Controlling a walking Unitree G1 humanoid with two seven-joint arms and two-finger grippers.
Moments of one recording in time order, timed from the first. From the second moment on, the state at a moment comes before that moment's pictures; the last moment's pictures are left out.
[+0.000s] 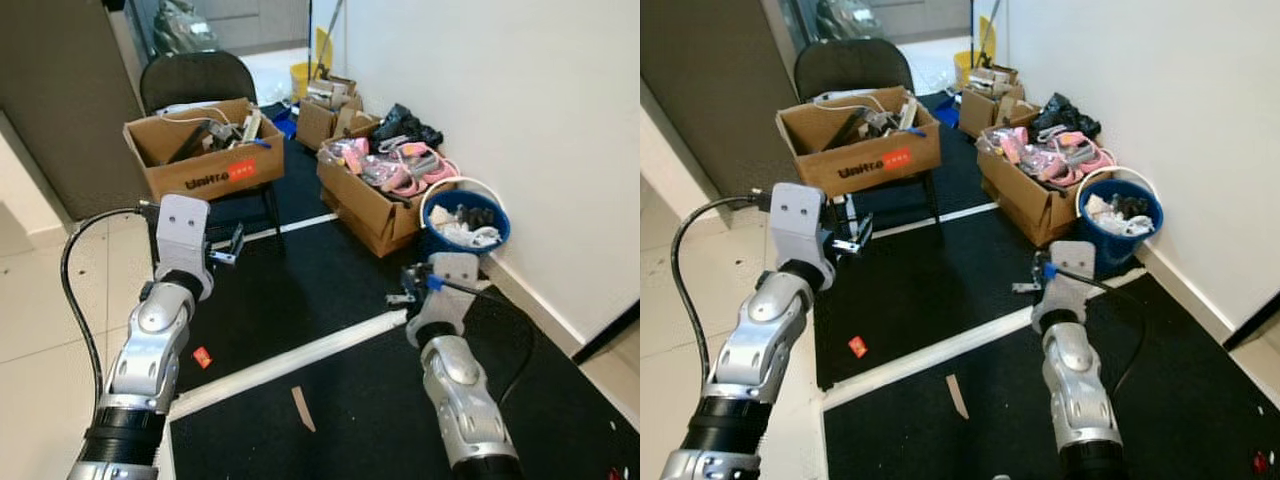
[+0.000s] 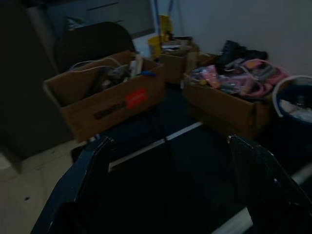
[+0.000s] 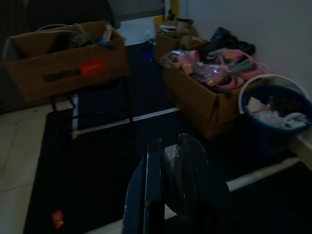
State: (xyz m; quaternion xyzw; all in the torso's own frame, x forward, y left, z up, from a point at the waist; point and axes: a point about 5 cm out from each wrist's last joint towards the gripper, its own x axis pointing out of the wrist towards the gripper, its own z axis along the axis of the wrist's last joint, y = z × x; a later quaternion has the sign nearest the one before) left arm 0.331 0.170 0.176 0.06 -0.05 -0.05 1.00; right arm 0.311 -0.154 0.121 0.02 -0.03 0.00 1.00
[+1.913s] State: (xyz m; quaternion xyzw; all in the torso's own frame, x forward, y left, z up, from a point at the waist) left arm 0.323 0.175 0.156 0.04 -0.01 -0.05 1.00; right arm 0.310 -0.144 0.103 0.03 0.01 0.03 1.00
